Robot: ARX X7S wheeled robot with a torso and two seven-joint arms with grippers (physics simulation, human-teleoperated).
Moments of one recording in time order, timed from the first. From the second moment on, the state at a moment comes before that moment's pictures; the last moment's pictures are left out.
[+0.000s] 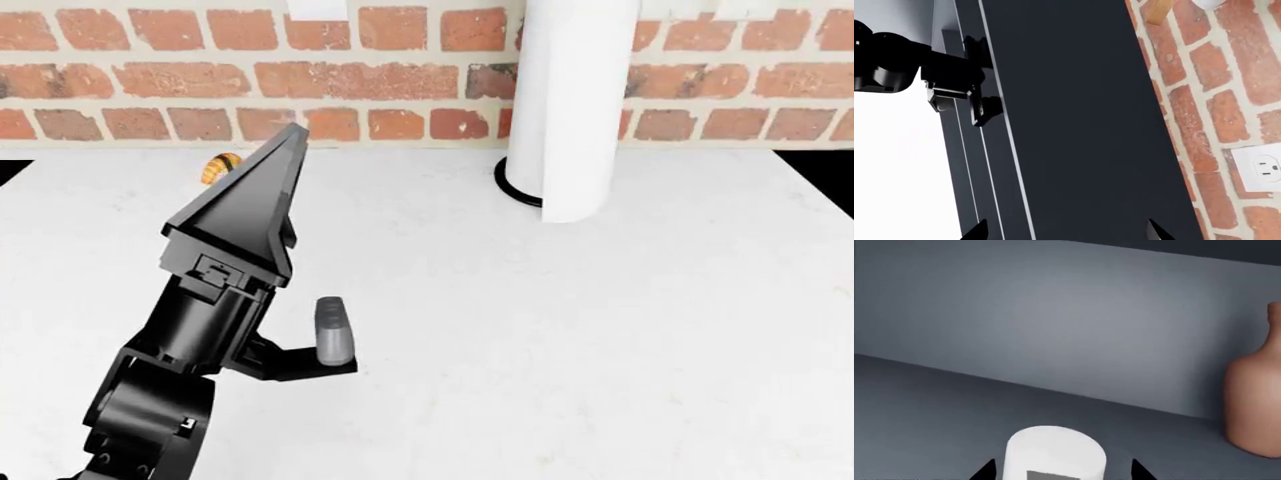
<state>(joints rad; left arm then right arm) -1.29 -0.81 1.93 0.47 1.07 -1.26 -0.43 2.24 0.07 -0.35 0.87 0.37 1.10 -0.03</state>
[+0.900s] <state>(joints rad) -1.27 -0.84 1.84 0.54 1.00 -1.23 -0.42 2.28 0.33 -0.29 0.39 1.23 1.53 0.52</state>
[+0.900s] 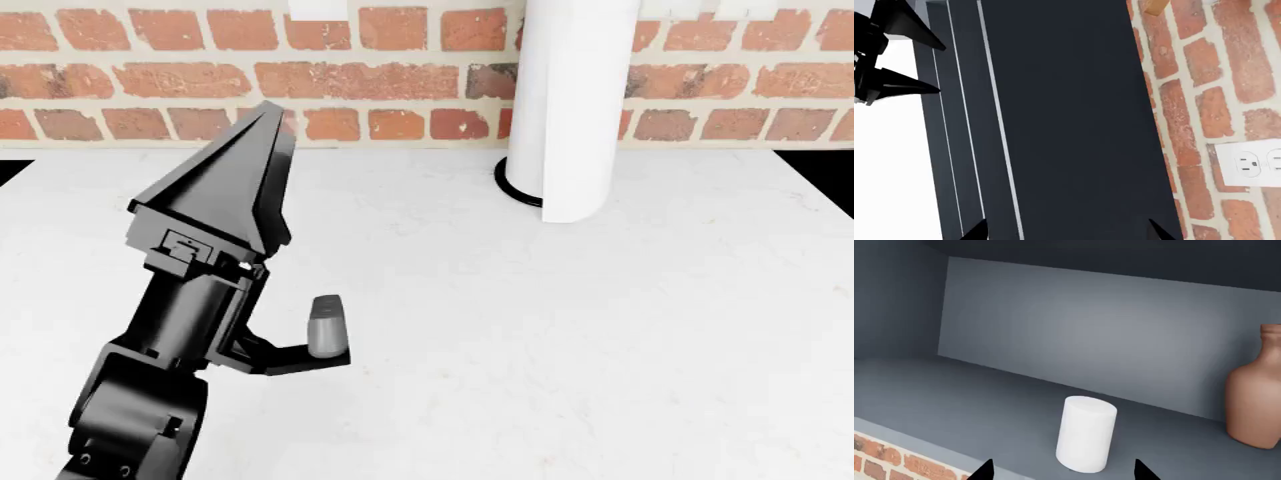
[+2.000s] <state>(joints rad) -0.94 -0.73 0.62 0.75 -0.20 -1.26 -0.17 1.95 0.84 -0.33 -0.19 2.36 1.32 1.19</state>
